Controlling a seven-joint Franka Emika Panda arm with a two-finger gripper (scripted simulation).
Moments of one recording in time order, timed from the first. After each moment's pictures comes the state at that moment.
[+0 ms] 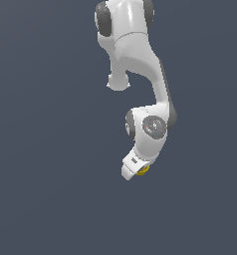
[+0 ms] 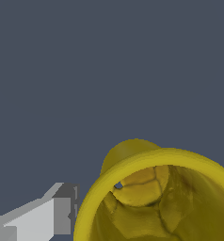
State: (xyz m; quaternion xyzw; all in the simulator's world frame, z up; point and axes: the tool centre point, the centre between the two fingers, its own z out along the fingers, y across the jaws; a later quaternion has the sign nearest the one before) arm 0.078 0.099 0.046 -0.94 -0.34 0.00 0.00
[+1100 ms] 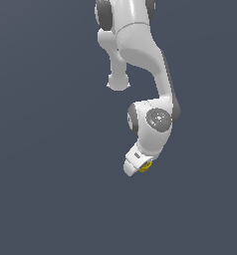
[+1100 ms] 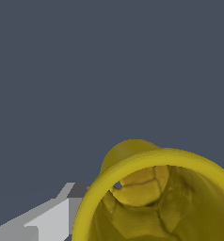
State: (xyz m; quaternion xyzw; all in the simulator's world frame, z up) arm 0.070 0.107 0.068 -0.94 -0.34 0.00 0.00
